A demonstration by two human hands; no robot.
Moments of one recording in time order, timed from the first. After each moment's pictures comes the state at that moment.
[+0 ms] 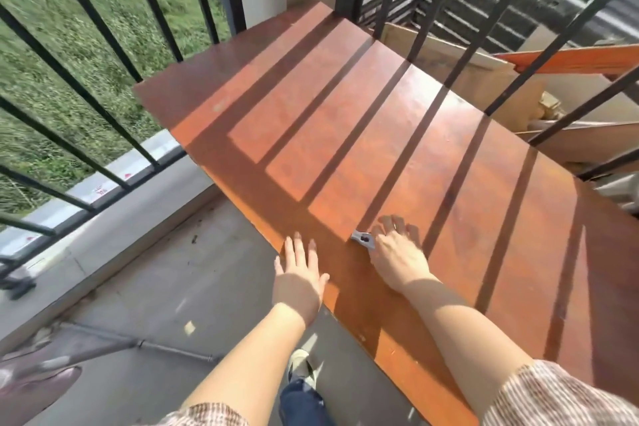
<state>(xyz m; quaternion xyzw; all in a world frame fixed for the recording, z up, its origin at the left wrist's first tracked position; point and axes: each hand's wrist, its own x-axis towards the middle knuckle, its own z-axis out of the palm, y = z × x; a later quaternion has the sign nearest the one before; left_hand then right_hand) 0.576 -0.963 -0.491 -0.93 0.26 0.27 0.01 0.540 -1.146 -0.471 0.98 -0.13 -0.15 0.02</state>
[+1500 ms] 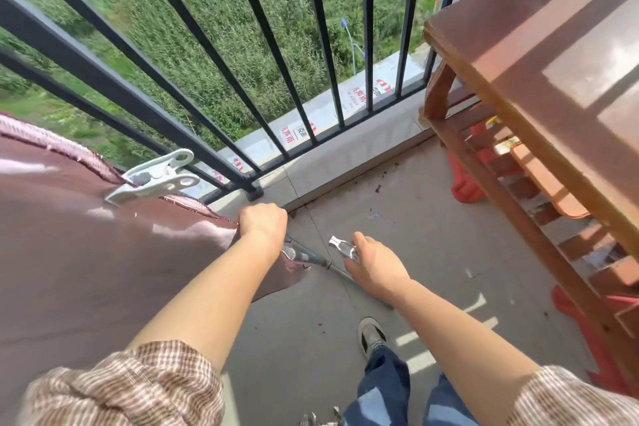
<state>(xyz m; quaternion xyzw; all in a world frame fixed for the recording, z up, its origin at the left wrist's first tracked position) 0.695 -0.453 -0.426 -0.90 0.07 0.31 0.29 0.613 -0.622 -0.513 0.92 0.03 -0.25 -0.32</state>
